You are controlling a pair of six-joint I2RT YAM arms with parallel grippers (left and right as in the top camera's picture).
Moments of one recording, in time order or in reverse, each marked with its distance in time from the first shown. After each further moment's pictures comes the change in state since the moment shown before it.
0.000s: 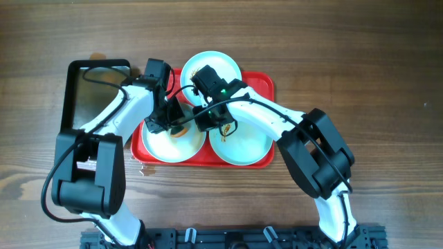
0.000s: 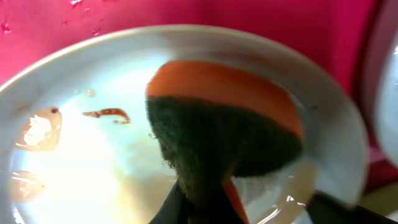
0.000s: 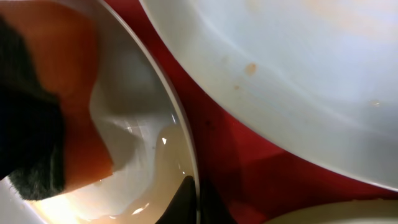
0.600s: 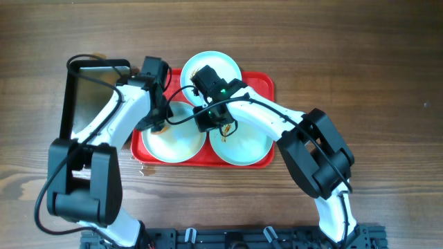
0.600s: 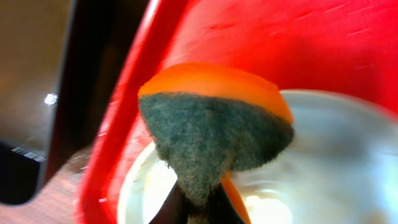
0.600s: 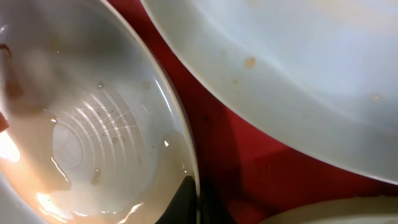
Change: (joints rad) left arm 0.000 -0.064 0.039 -0.084 -0.280 0.000; right arm 0.000 0.000 0.003 -0.014 0.001 0.000
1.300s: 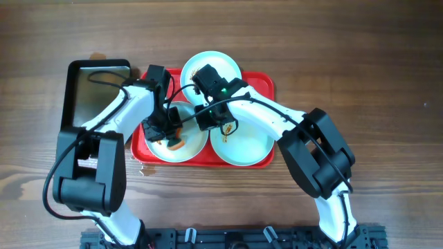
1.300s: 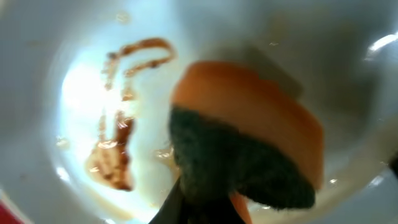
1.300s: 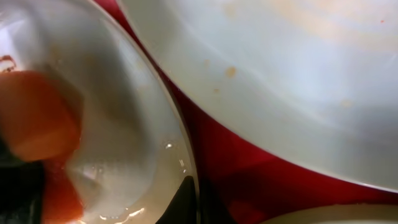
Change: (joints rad) left arm 0.003 0.080 -0.040 -0.058 0.267 0.106; right arm -0.004 0.000 0.002 -0.001 0.028 -0.004
